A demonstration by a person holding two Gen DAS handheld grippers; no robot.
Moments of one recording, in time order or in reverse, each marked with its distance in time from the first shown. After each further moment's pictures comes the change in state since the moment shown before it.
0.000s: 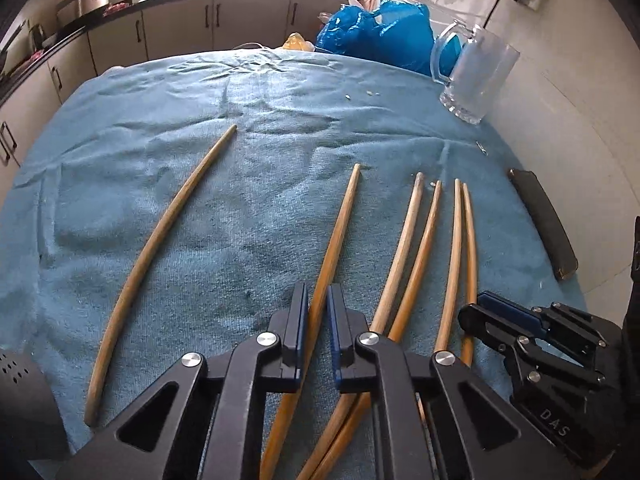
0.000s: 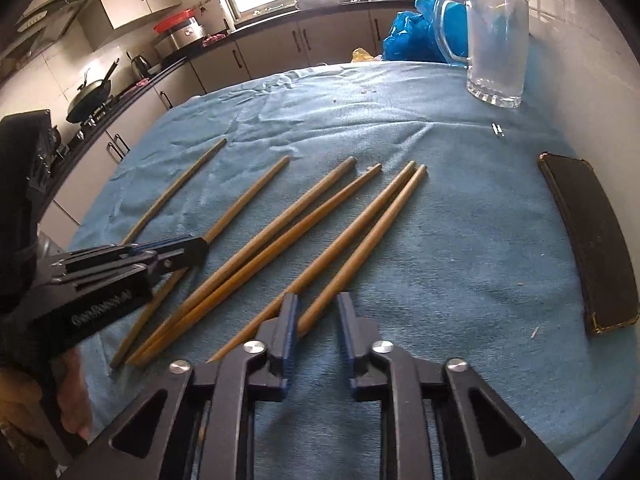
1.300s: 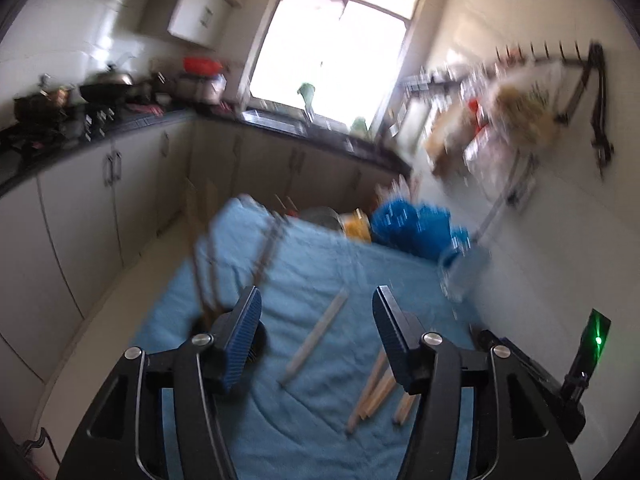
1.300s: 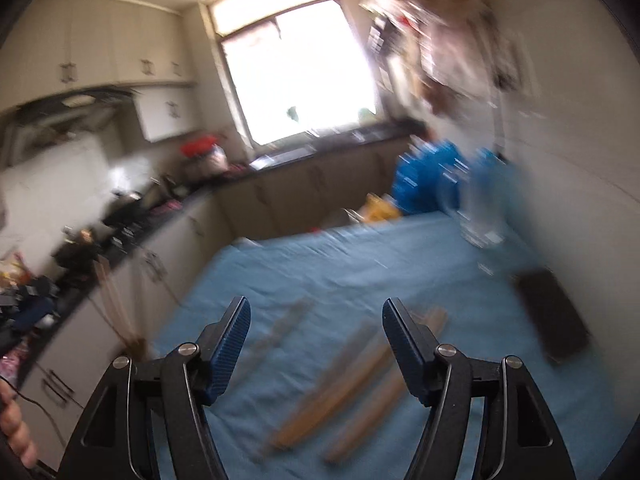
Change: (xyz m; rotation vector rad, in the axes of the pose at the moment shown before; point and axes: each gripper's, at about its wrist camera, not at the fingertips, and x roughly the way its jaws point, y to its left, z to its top) left arm -0.262 0.080 -0.069 -0.241 -0.525 0.042; right arm -0.135 0.077 -0.002 0.077 -0.474 -0.007
